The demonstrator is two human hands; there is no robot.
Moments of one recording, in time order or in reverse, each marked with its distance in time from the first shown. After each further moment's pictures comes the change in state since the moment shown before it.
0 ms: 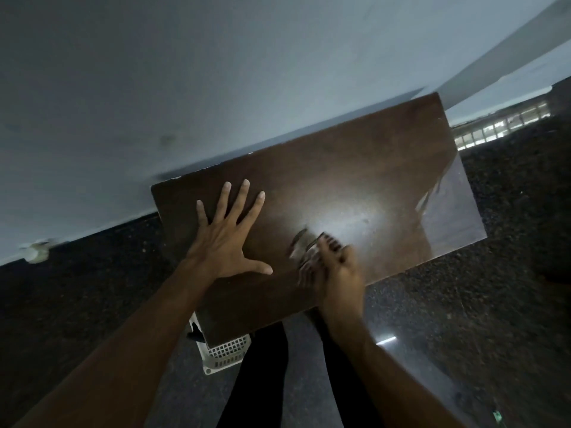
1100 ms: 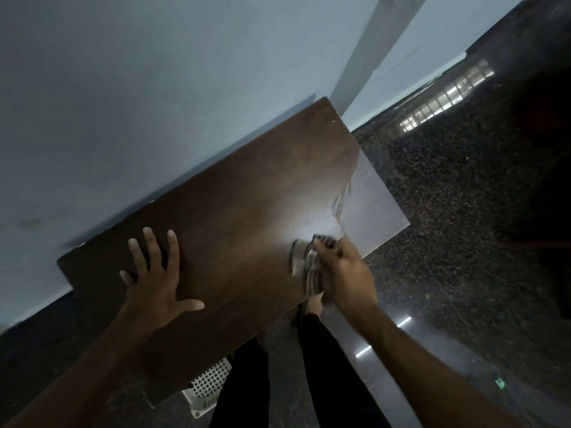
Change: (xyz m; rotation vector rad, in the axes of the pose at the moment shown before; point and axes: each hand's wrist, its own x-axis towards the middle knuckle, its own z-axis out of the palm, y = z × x) left_hand 0.009 0.052 -0.025 -0.053 -0.222 -0.239; right_hand 0.033 0.128 -0.089 0.146 -0.044 0.095
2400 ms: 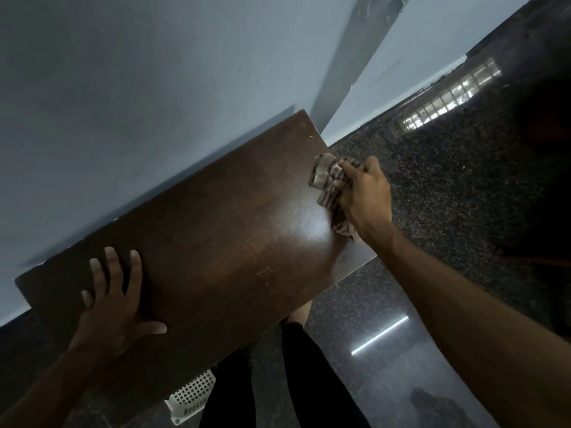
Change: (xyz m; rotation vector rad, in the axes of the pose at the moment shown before) left_hand 0.002 0.000 0.004 -0.061 0.027 -0.026; right_hand 0.164 0.052 -0.089 -0.234 0.194 0.024
